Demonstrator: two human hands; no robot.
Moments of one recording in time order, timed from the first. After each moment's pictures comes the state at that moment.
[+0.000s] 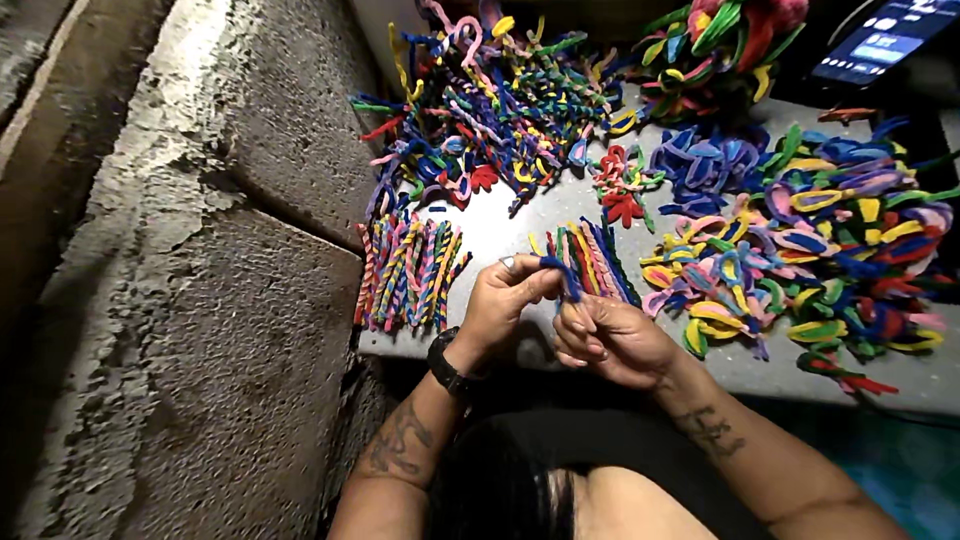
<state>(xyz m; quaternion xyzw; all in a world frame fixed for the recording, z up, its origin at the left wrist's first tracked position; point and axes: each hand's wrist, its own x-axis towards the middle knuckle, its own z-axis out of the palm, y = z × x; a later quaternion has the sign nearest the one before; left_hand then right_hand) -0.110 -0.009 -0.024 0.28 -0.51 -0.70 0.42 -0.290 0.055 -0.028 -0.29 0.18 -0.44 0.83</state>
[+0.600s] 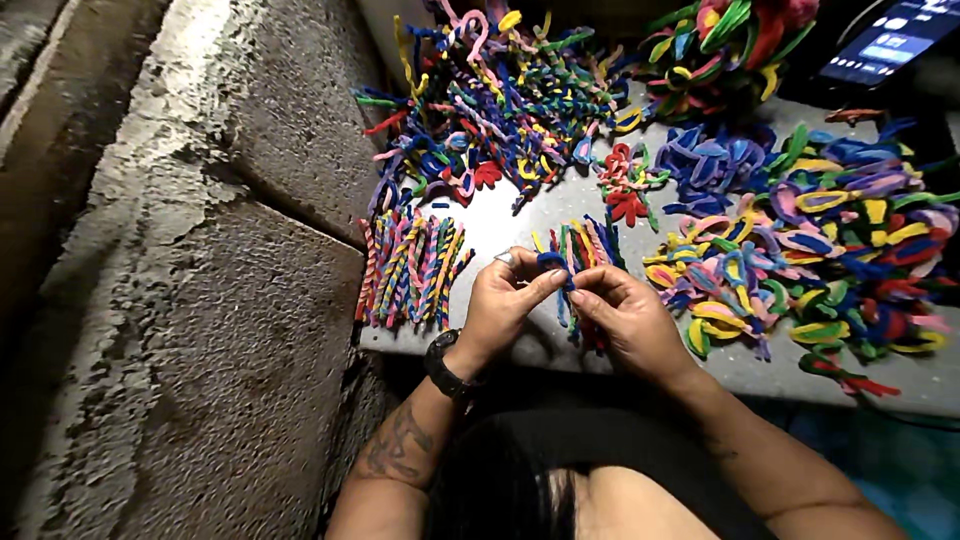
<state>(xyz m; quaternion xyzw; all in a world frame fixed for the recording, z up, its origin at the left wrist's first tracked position) -0.111 -0.003 -0.014 0.32 -0.55 -0.63 0.44 -0.281 0.058 -0.015 -0.45 0.50 -0.52 0.52</state>
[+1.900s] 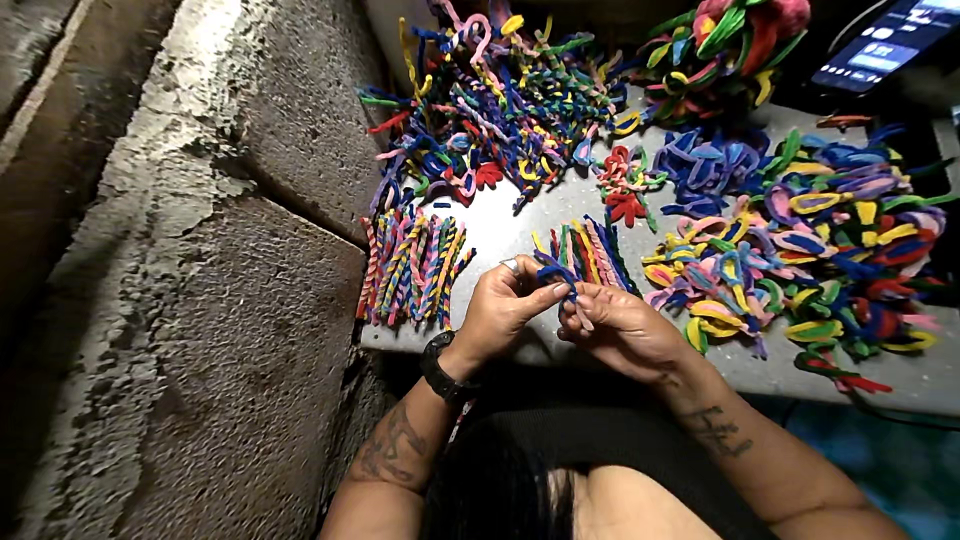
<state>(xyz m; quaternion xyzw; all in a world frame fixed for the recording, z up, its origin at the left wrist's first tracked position) -0.103 -0.001 -0.014 0.28 -0.53 -0.68 0.42 -0.288 0.057 -0.019 -0.24 0.31 -0.48 0.78</state>
